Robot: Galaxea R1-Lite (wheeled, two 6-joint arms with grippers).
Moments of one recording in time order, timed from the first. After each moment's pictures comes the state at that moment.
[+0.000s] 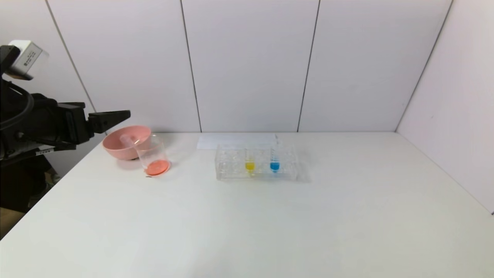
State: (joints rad) left arm -0.04 1.30 -0.89 -0.27 -0.22 0.06; right arm 0.00 0.00 0.00 0.00 0.00 0.00
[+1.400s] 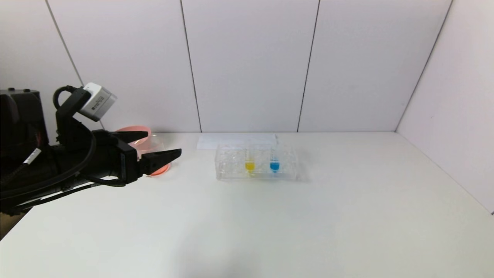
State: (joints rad) left arm -0.26 1.39 -0.71 -0.48 -0.36 0.07; right arm 0.00 0.00 0.00 0.00 0.00 0.00
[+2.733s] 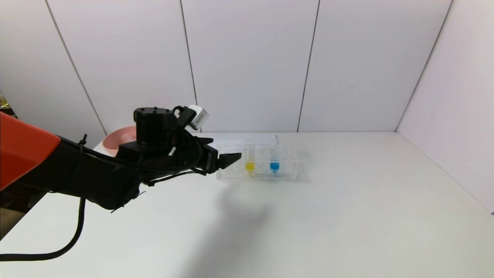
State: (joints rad) left arm -0.43 1.93 -0.95 -0.73 -0.32 0.03; right arm 0.00 0.00 0.00 0.00 0.00 0.00
